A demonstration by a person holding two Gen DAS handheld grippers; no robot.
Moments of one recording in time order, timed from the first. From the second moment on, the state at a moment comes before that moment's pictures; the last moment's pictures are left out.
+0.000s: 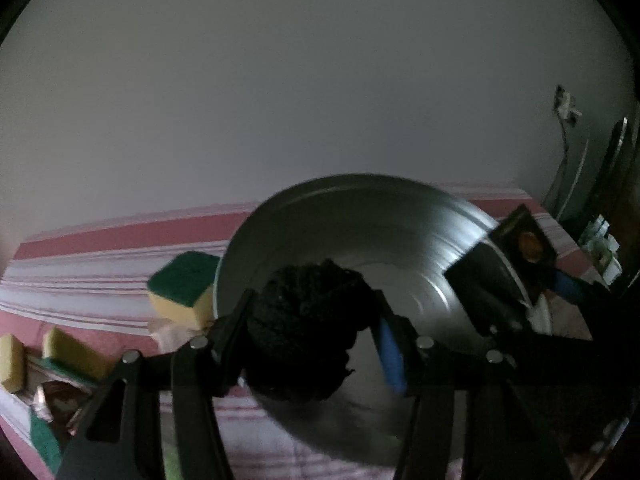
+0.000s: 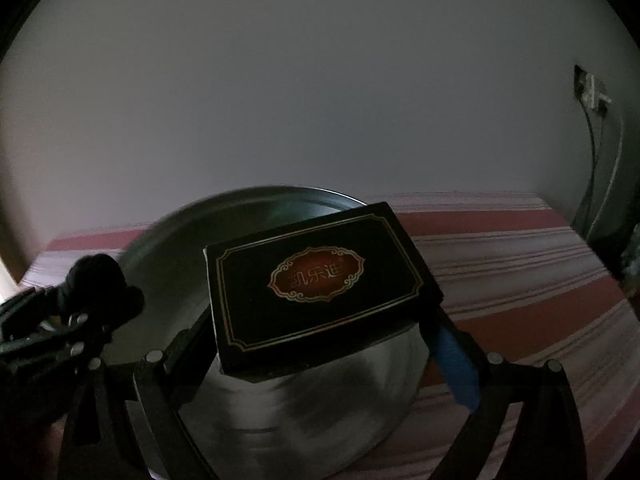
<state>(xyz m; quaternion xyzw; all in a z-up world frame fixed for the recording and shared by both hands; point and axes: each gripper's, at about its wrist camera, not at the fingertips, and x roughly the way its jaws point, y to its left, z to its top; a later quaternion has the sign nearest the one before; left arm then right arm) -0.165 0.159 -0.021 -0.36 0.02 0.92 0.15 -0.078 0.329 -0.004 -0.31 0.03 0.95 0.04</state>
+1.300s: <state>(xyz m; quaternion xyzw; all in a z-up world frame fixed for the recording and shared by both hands) -0.080 0.100 -0.018 -0.19 0.09 0.98 0.02 -0.014 0.298 0.005 -0.15 0.04 0.99 0.02</state>
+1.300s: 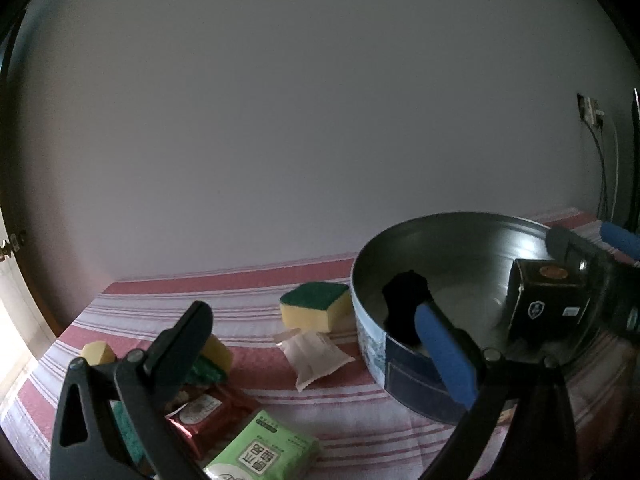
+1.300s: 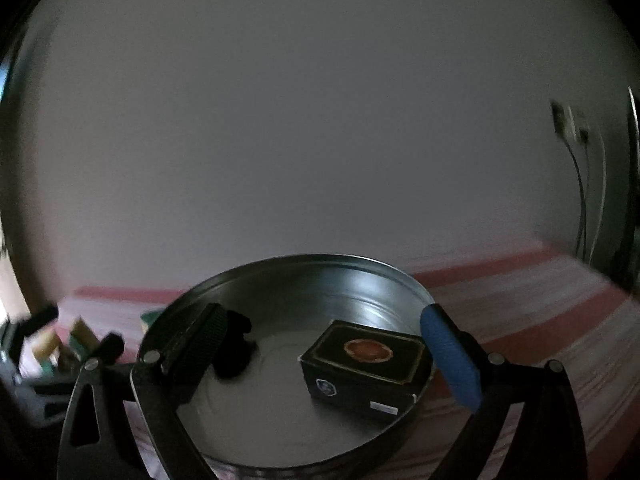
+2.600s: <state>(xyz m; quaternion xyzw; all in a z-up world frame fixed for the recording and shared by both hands) -0.017 0.018 -0.024 -0.23 0.03 0.97 0.05 0.039 0.255 -0.009 -0.21 0.11 0.97 -0.06</state>
